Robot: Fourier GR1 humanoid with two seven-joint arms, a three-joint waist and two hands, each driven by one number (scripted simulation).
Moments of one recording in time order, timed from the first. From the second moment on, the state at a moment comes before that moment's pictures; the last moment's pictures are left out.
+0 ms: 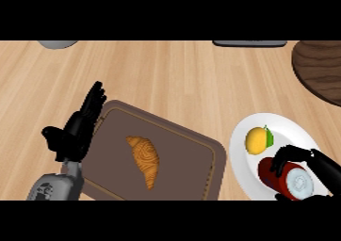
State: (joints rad) left arm -0.14 0.10 -0.08 -1.55 -0.01 0.08 0.08; right arm 0.13 -0.48 0.06 -1.74 0.25 0.43 -0.15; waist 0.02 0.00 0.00
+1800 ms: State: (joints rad) left arm -0.18 0.07 -0.09 -1.52 -0.04 0.09 0.08; right arm -0.14 -1.25 -0.31 -1.30 -0.46 0.61 -0.59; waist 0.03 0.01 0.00
